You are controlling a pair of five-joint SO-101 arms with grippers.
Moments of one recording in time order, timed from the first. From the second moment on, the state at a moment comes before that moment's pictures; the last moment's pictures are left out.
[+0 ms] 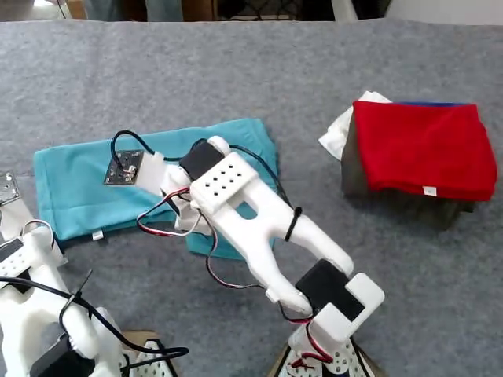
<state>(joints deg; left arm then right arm) -47.5 -31.7 66.9 37.7 -14.7 -42.8 6.9 2.9 82.2 38.1</state>
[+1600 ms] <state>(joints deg) -47.0 -31.7 66.9 37.7 -14.7 -34.5 -8.2 40.7 71.1 23.6</state>
